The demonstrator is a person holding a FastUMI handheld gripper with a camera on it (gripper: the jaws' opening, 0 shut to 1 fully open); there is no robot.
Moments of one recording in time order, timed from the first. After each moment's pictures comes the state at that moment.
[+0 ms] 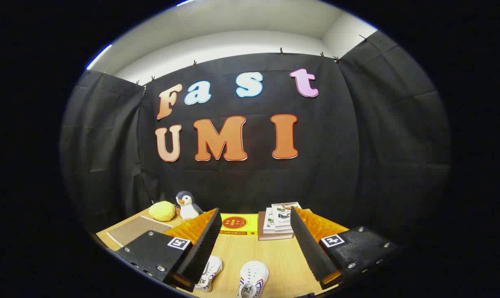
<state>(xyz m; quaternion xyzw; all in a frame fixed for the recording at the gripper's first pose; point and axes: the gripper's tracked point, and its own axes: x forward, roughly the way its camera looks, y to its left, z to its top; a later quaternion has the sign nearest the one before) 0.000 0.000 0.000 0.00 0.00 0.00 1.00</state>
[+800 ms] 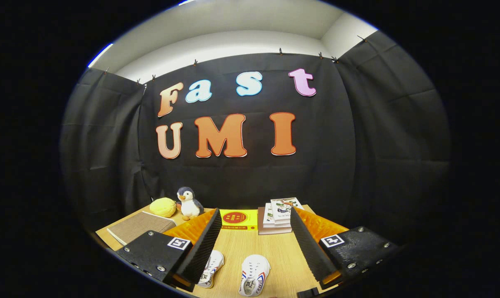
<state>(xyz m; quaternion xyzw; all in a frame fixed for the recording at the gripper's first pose) -0.026 0.001 -0.019 0.01 0.01 -0.01 1.00</state>
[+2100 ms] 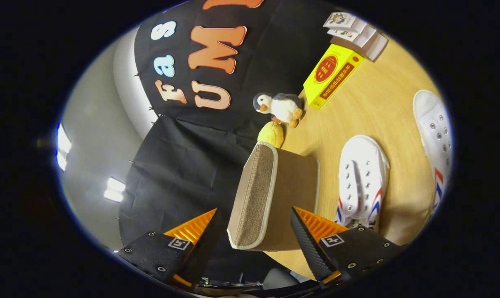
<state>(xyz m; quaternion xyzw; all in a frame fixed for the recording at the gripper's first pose) 0.004 0.231 -0.220 0.47 0.36 0.36 0.72</state>
